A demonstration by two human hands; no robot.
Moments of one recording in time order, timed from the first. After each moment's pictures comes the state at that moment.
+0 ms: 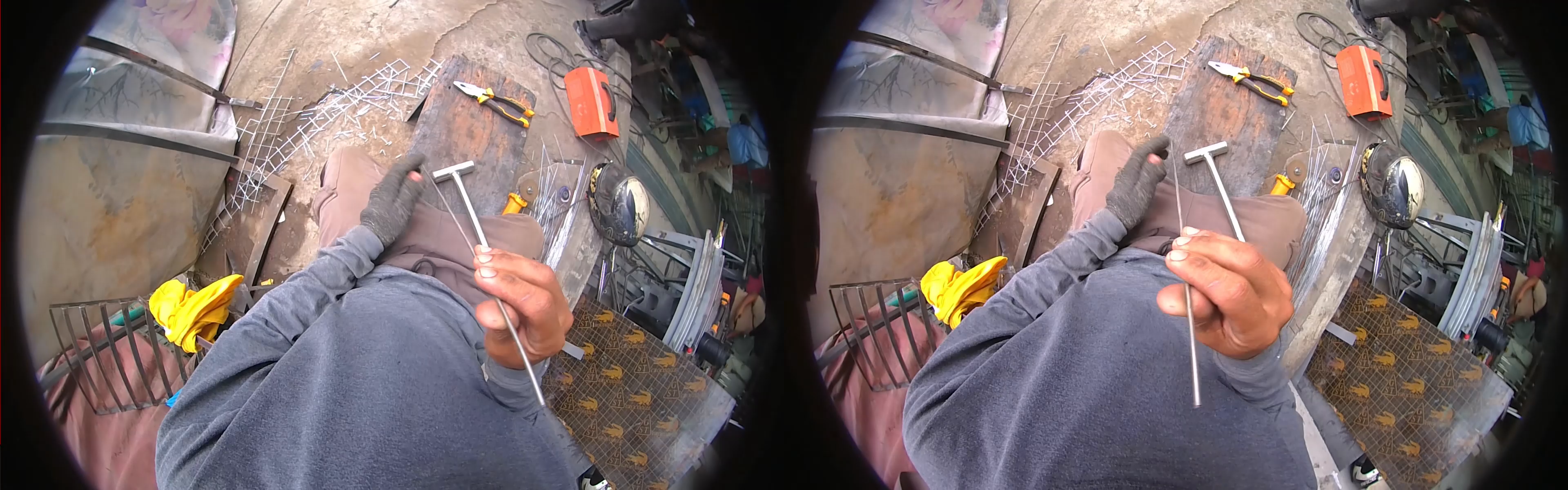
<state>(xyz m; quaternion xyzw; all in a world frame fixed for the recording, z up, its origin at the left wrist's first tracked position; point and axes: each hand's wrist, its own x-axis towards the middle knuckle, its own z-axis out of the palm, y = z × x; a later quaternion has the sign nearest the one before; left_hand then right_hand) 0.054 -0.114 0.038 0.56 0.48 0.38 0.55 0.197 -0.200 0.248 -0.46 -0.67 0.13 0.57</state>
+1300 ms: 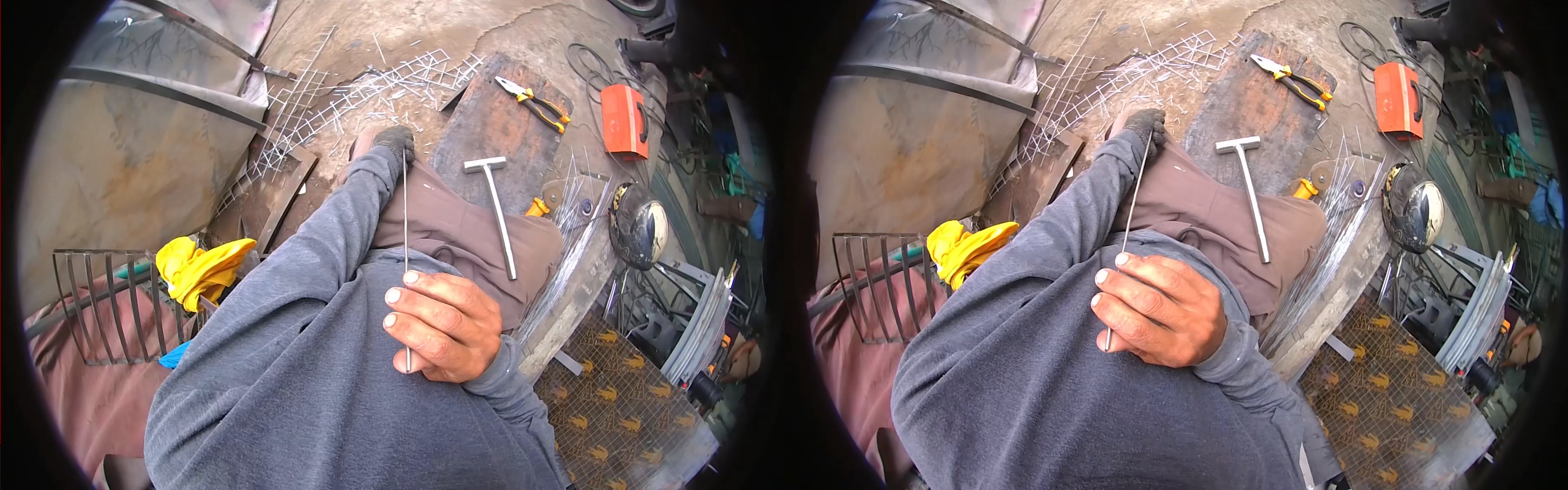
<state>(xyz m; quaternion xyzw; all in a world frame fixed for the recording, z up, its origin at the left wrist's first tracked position) -0.019 -0.015 -0.109 0.14 0.42 0.31 0.84 0.158 -0.226 0.233 -0.32 -0.78 0.23 0.48</state>
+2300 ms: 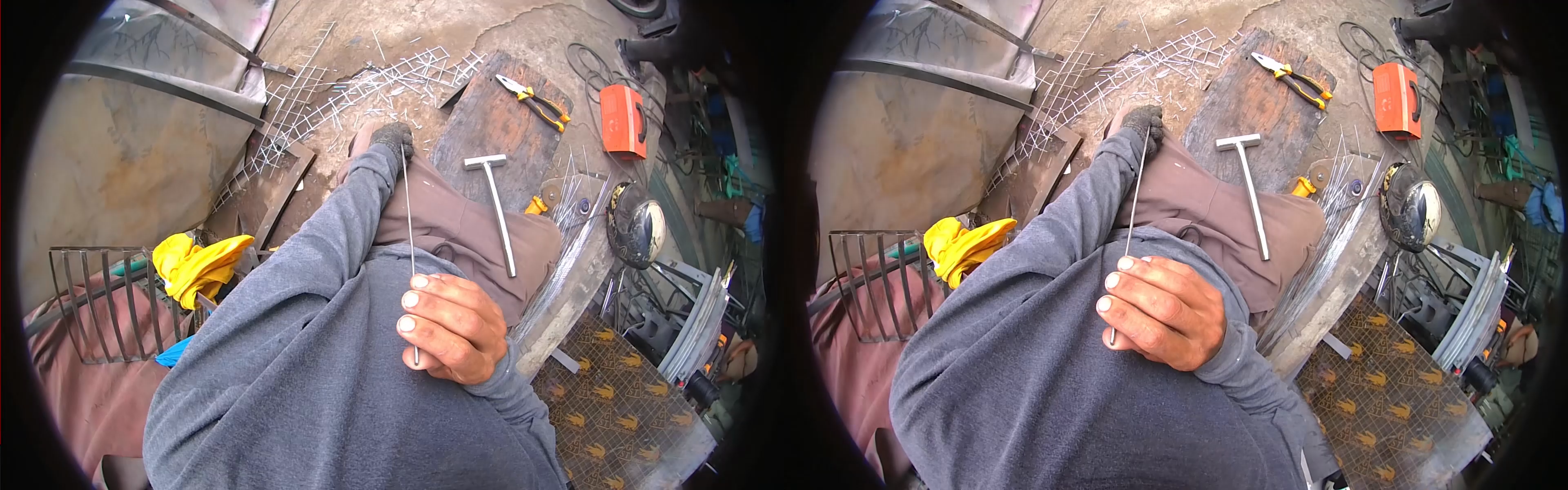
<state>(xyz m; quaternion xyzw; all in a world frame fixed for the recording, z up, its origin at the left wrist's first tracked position) -0.021 -0.016 -0.125 0.21 0.42 0.30 0.83 0.155 -0.232 0.228 -0.32 -0.76 0.22 0.53</state>
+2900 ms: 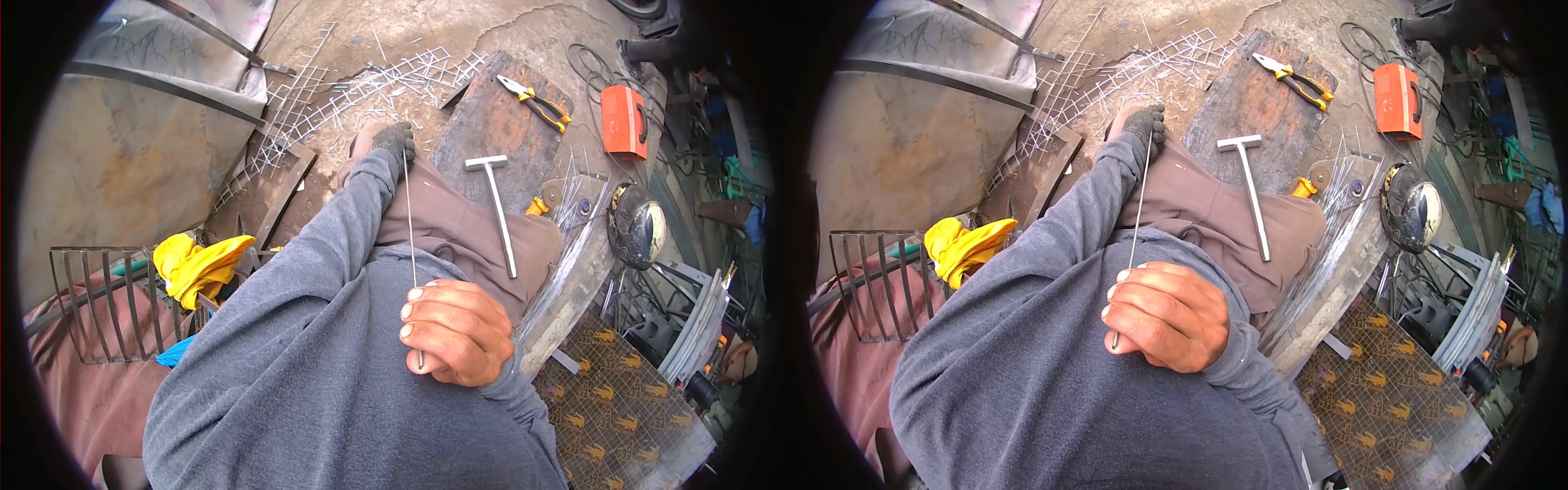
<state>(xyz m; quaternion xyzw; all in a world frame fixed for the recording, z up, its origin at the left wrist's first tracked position) -0.020 -0.021 -0.119 -0.01 0.21 0.36 0.91 0.151 -0.226 0.230 -0.31 -0.75 0.22 0.55</state>
